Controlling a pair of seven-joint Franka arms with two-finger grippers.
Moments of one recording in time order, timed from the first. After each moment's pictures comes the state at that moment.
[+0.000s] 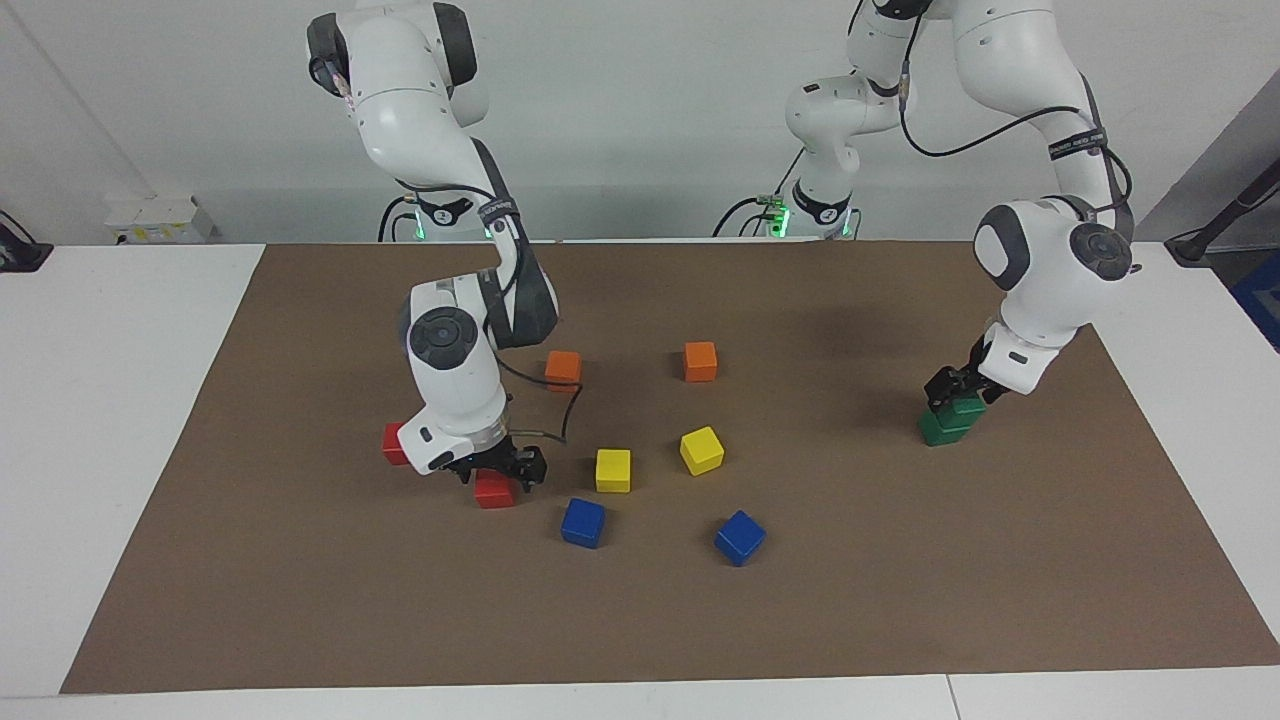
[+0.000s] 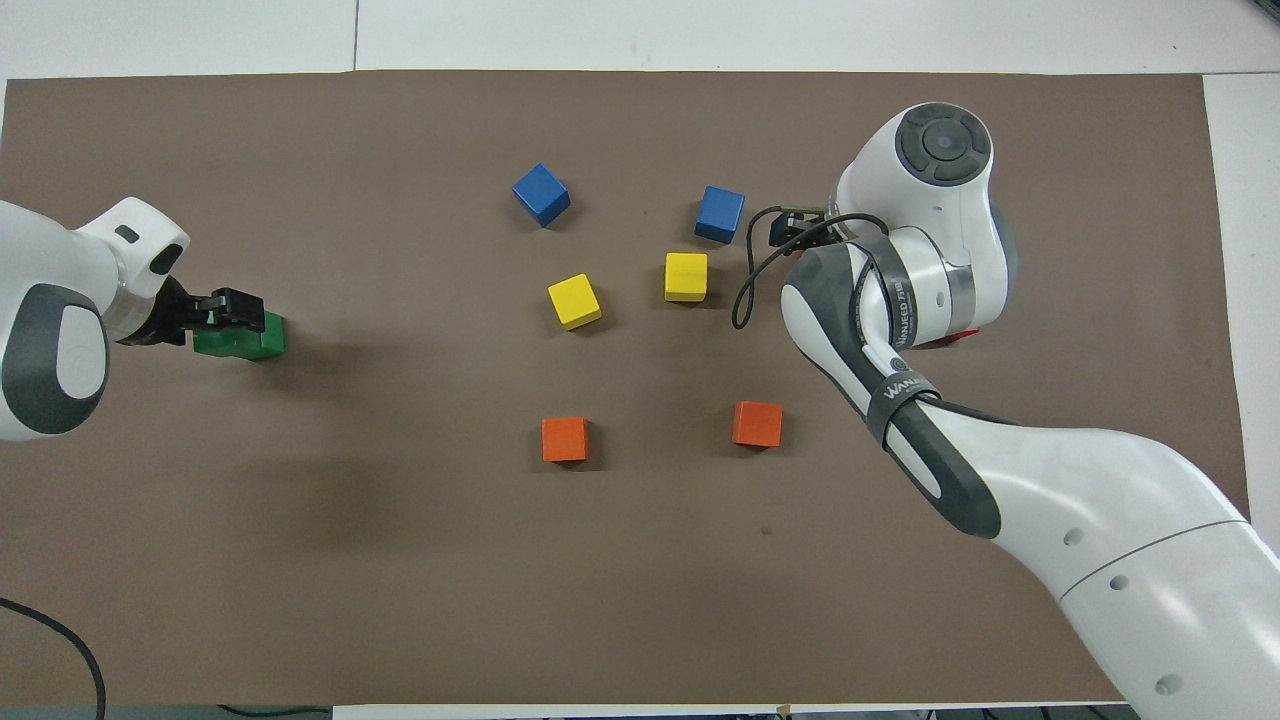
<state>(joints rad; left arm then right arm) 0.13 0.17 -0.09 -1.97 0.01 2.13 -0.04 0.30 0.55 -0.06 -1.60 0.01 2.19 0.42</state>
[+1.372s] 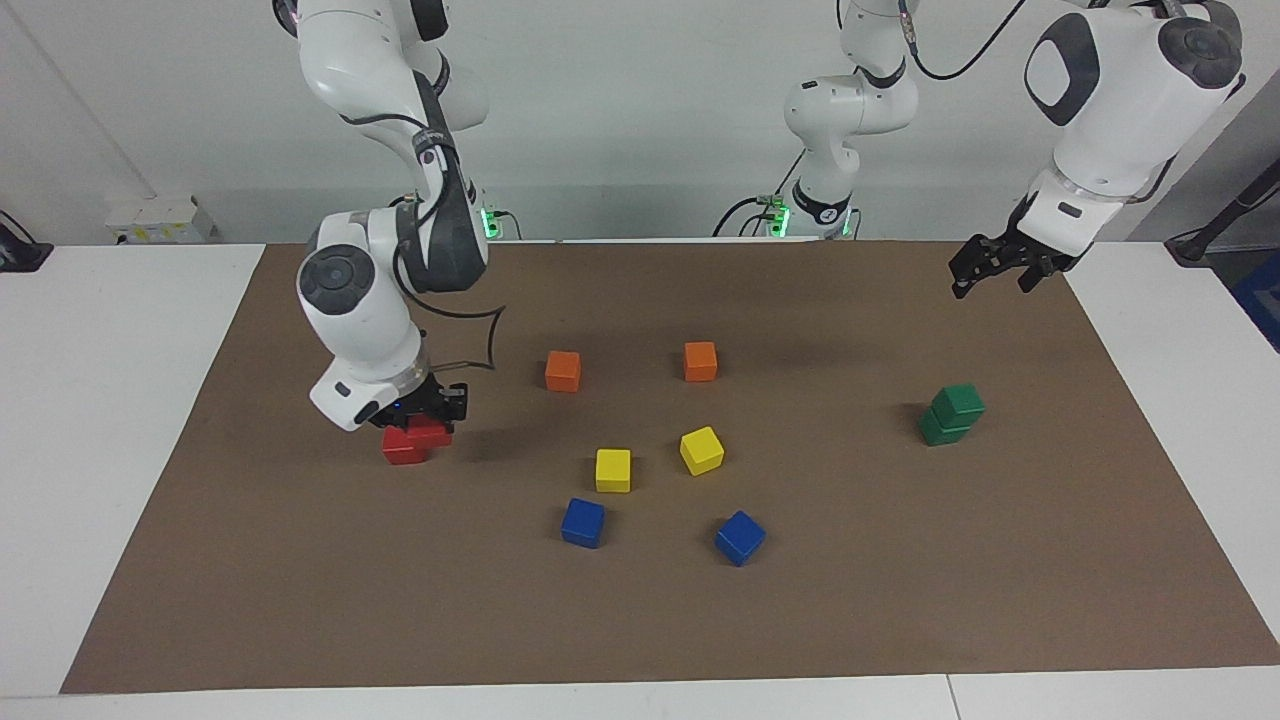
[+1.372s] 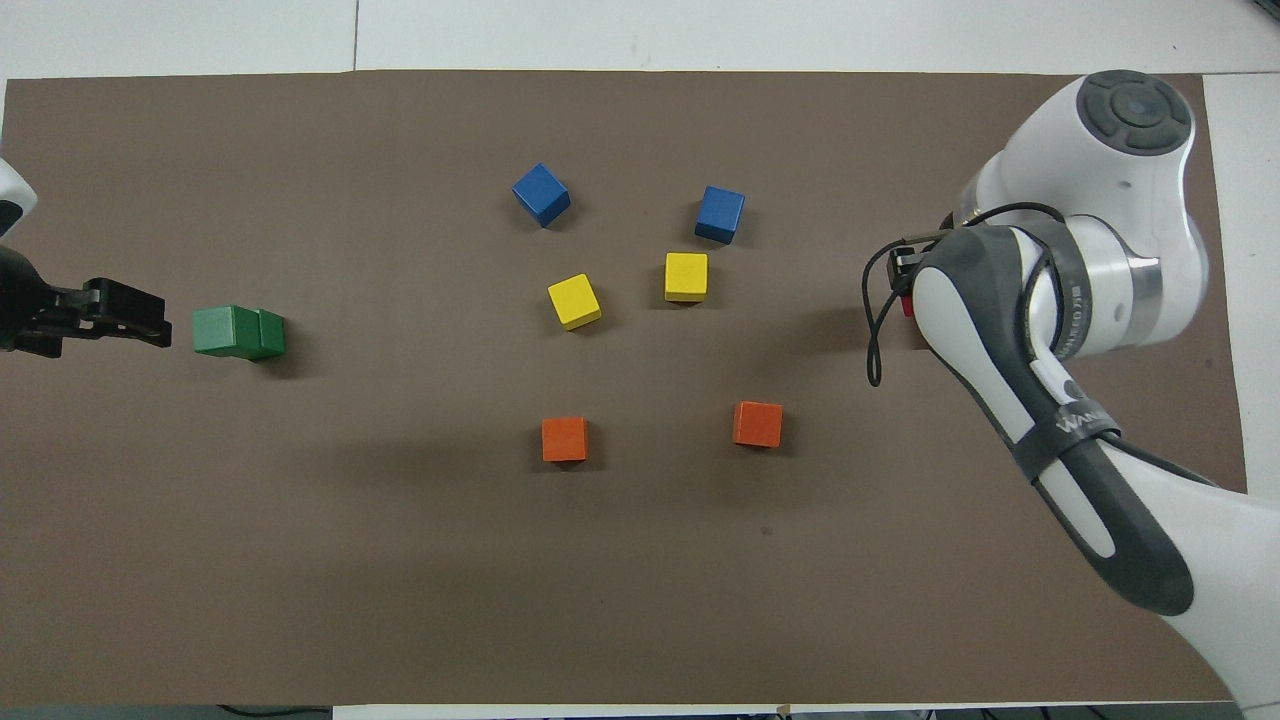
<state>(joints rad) 0.02 0.01 -0.05 -1.66 0.01 1.59 -0.04 0.17 0.30 -0.07 -1.74 0.01 1.94 0.00</state>
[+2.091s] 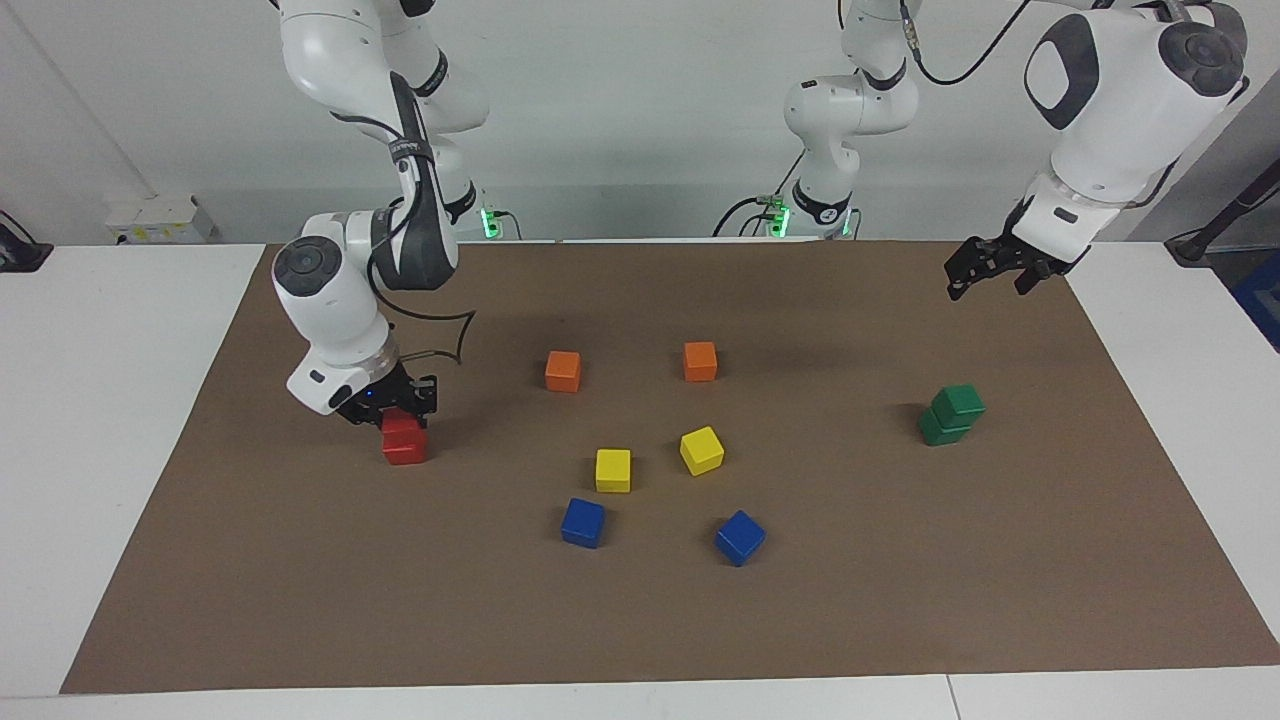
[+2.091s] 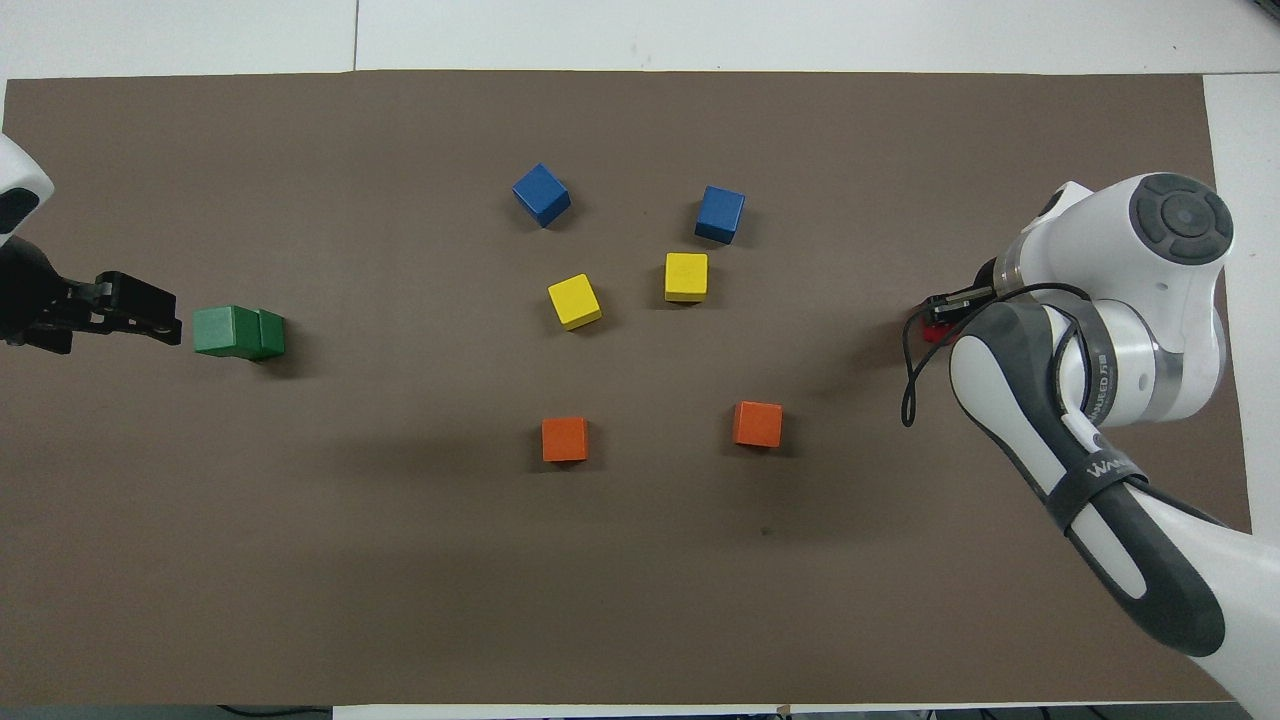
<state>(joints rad) 0.00 0.03 -0.04 -1.63 0.01 1.54 -0.04 0.12 0.22 -0.06 -1.99 0.01 2.21 -0.10</state>
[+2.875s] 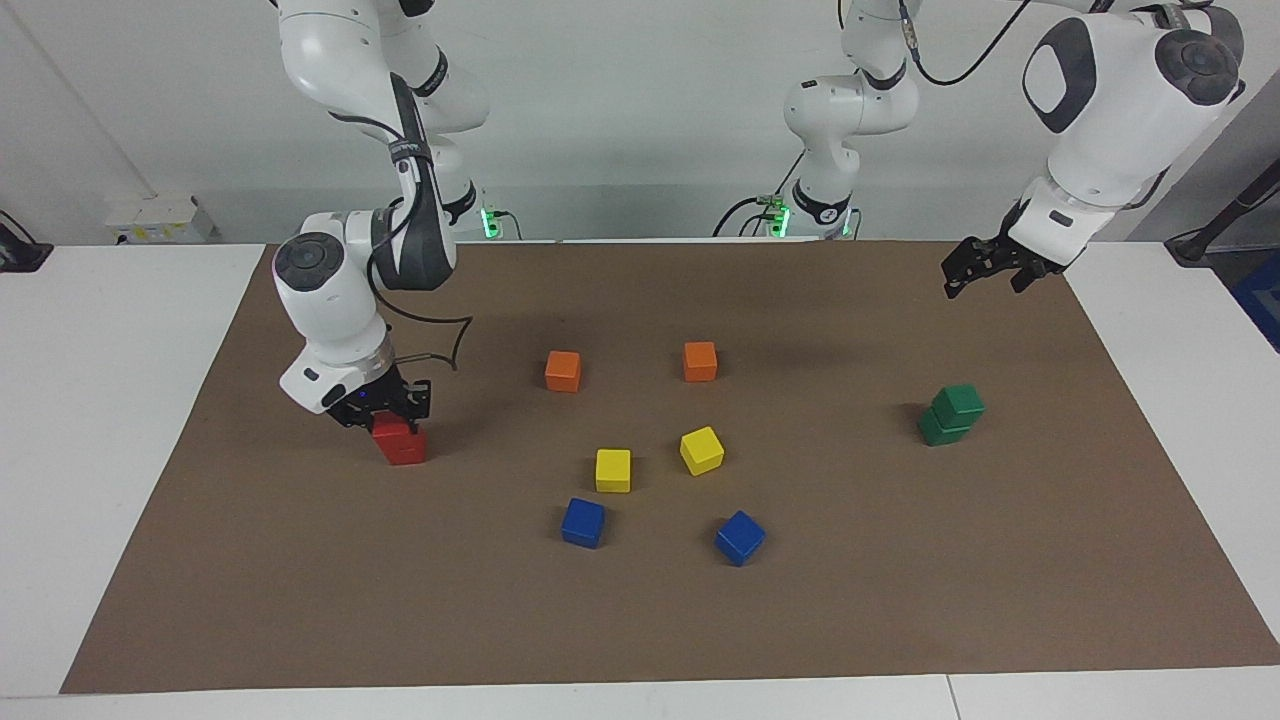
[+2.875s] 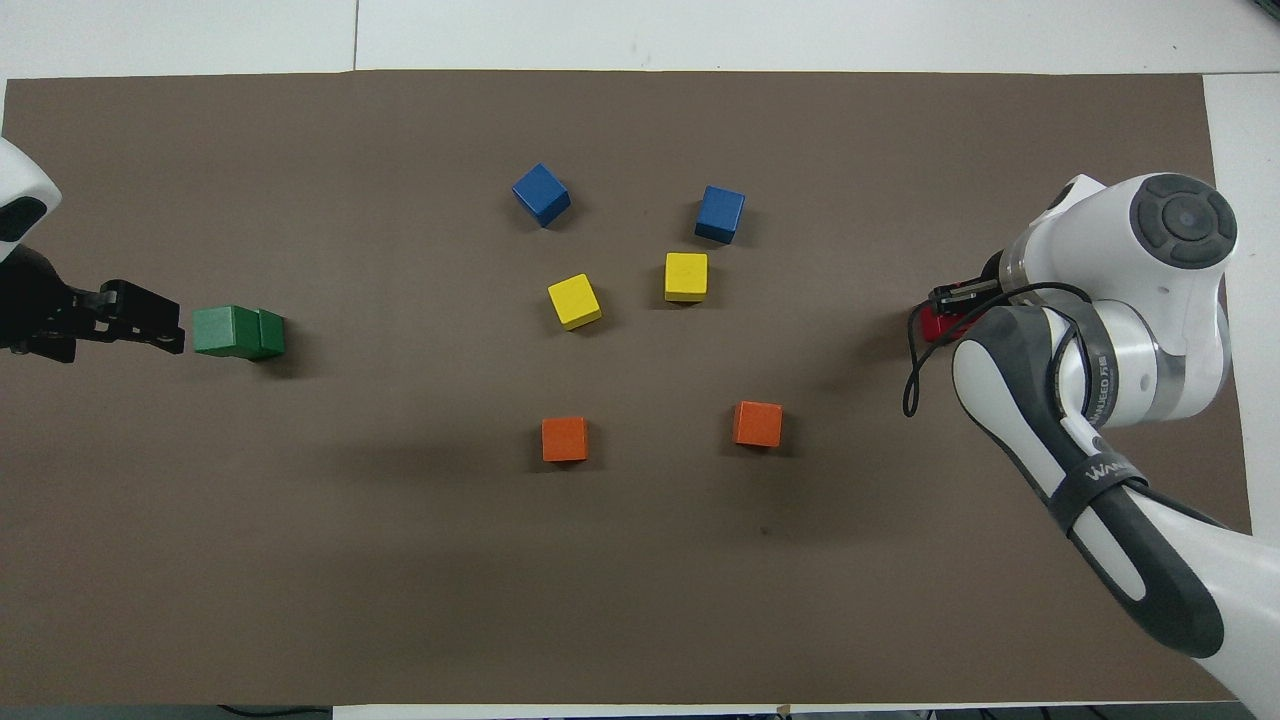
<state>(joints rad) 0.00 0.02 -0.04 -1.64 0.01 1.53 -0.04 0.11 0.22 -0.07 -1.99 -0.04 2.26 -0.05</state>
